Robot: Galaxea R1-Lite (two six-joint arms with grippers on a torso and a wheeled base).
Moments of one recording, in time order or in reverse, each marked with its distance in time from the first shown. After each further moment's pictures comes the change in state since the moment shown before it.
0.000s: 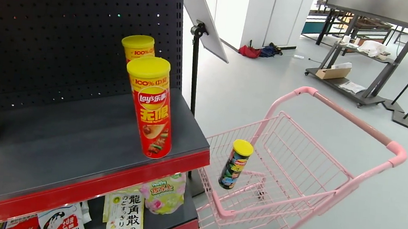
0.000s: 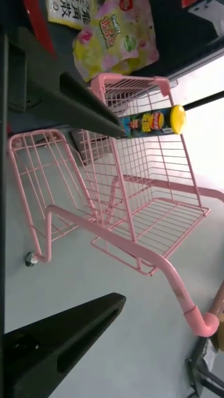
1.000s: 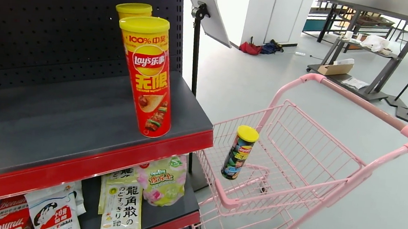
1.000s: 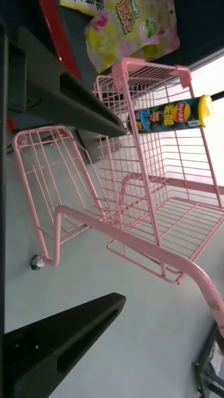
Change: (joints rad) left arm 0.000 0.000 0.000 0.001 0.000 0.000; right arm -0.001 0.000 0.000 0.000 0.003 0.001
